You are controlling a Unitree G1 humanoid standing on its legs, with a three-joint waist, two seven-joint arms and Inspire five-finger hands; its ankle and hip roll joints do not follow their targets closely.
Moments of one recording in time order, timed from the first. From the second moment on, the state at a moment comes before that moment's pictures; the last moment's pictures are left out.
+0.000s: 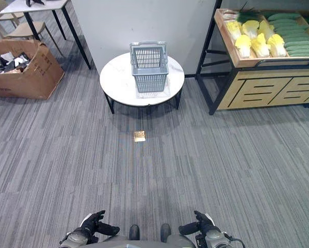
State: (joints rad) left arm -0.11 0.21 -0.21 1.29 -0.02 -0.10 0.04; right arm -0.14 -0.21 0.20 1.36 0.06 -0.09 0.00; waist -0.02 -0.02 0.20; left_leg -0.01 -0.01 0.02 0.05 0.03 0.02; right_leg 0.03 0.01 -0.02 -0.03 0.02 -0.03
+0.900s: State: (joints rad) left arm -0.17 0.24 -0.20 1.36 -0.08 -0.09 0.06; right arm -0.09 -0.22 0.25 1.41 0.01 -0.05 -0.04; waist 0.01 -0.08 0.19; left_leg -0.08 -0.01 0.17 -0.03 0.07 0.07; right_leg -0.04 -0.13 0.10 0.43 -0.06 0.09
